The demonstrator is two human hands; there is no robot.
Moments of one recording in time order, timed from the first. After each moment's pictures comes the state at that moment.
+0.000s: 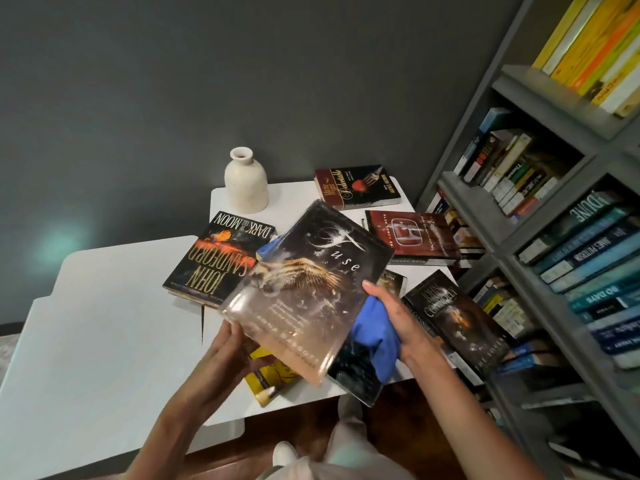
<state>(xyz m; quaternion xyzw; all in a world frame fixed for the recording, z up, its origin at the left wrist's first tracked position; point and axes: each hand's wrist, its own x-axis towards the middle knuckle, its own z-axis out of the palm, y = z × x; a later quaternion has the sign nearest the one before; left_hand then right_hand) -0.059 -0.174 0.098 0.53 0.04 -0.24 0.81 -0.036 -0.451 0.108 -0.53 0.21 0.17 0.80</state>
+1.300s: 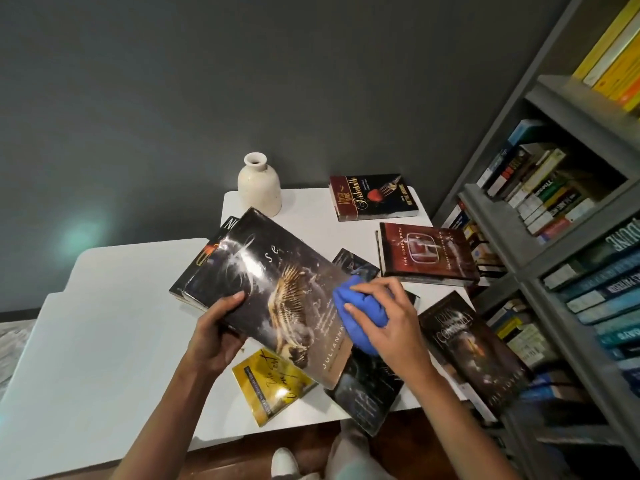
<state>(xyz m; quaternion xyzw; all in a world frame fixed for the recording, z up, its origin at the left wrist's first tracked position) 0.005 -0.185 0.114 0.39 0.16 -0.14 0.90 -0.021 -0.443 0.123 -0.90 -0.07 -0.13 0.41</state>
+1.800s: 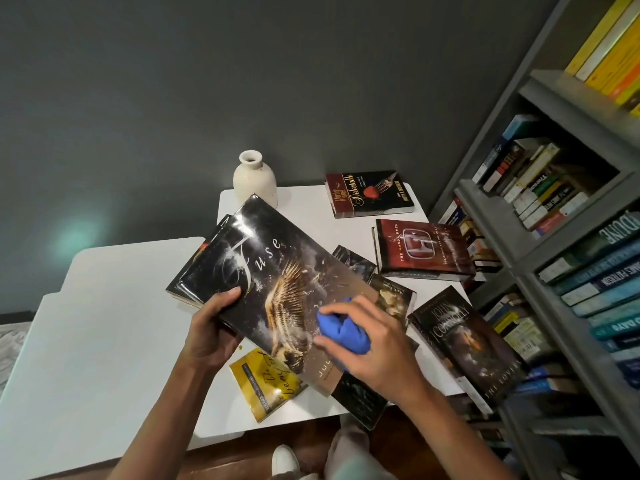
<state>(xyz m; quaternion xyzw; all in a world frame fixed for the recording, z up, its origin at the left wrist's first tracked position) 0.001 -0.190 0.128 0.38 0.14 -0.14 0.90 -0.051 -0.420 0.149 -0.89 -0.16 -0.10 0.42</state>
